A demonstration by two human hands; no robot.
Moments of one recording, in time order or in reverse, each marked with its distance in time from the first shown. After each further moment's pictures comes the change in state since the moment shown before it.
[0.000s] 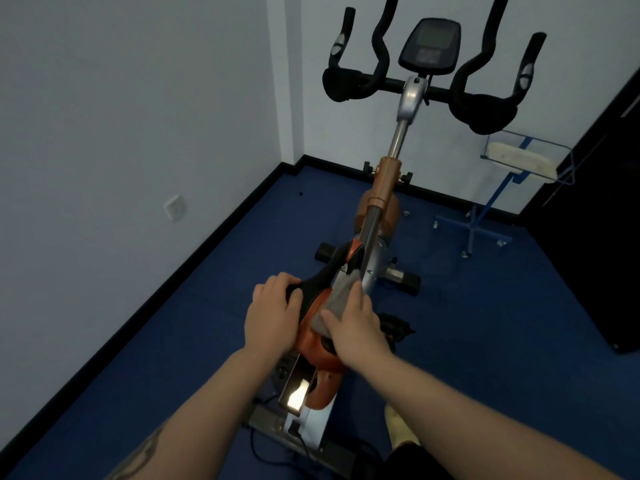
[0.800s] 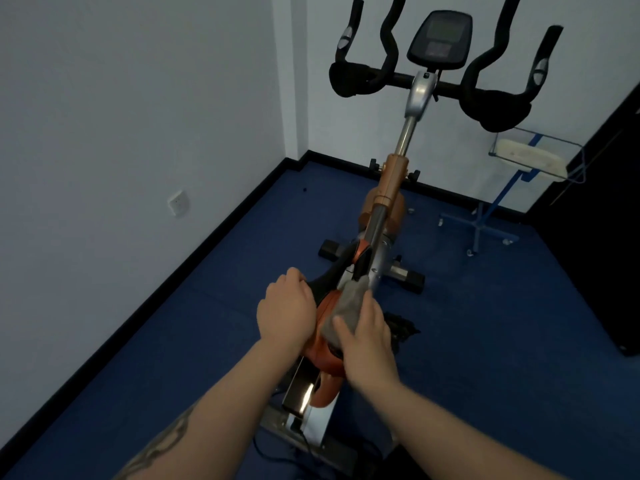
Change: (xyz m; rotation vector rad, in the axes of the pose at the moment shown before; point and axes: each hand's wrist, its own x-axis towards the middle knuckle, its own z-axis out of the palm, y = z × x) left_hand 0.011 0.029 0.004 0.235 -0.001 -0.123; right_hand -0.004 0.019 0.013 0.204 0.109 -0.078
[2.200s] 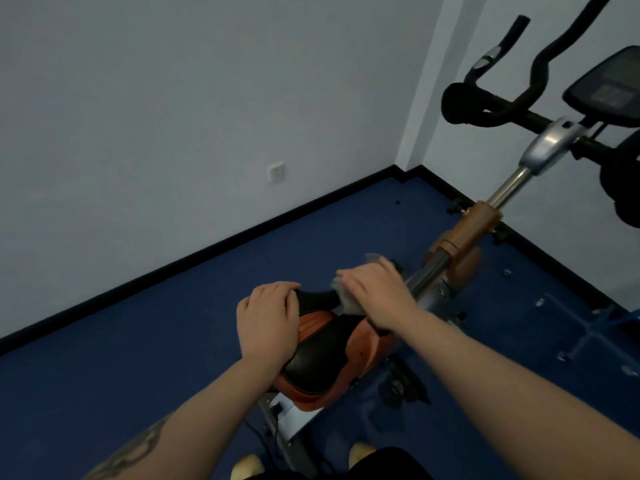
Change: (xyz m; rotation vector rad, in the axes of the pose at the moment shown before) left_hand -0.024 0.029 0.030 0.068 0.360 -0.376; right_hand 0.180 -0.018 -0.067 -0.766 -0.381 -1.052
